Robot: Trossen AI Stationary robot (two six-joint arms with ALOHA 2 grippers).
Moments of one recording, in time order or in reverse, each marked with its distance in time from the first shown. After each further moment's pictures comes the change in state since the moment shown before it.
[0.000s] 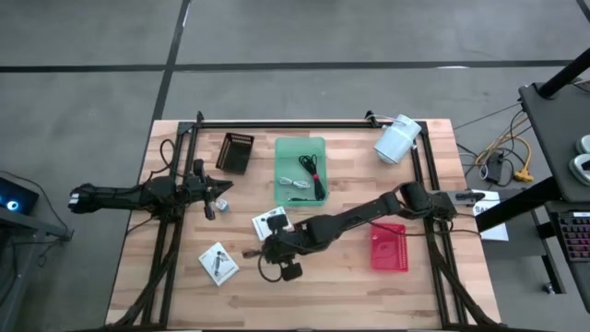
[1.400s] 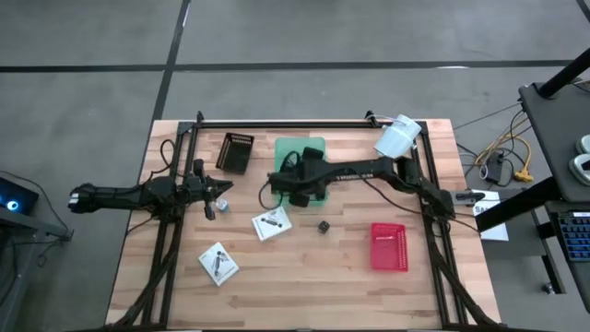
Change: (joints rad) left arm 0.000 0.004 0.000 0.000 0.001 0.000; right arm -0.324 -0.002 0.140 -0.652 0.424 0.341
